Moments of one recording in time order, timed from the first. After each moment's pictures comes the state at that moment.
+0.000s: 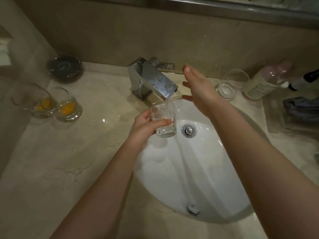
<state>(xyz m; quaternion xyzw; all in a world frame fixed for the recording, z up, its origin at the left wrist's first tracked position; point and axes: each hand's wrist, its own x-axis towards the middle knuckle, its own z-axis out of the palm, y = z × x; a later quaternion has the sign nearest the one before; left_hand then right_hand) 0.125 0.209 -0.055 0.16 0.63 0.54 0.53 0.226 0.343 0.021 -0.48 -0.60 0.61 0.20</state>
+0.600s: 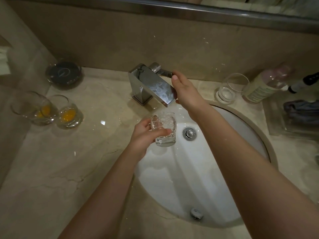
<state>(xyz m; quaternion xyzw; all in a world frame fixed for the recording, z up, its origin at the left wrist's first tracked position) 0.122 0.202 -0.058 0.14 0.62 0.54 0.55 0.197 0.338 0.004 -0.47 -0.67 0.55 0.17</state>
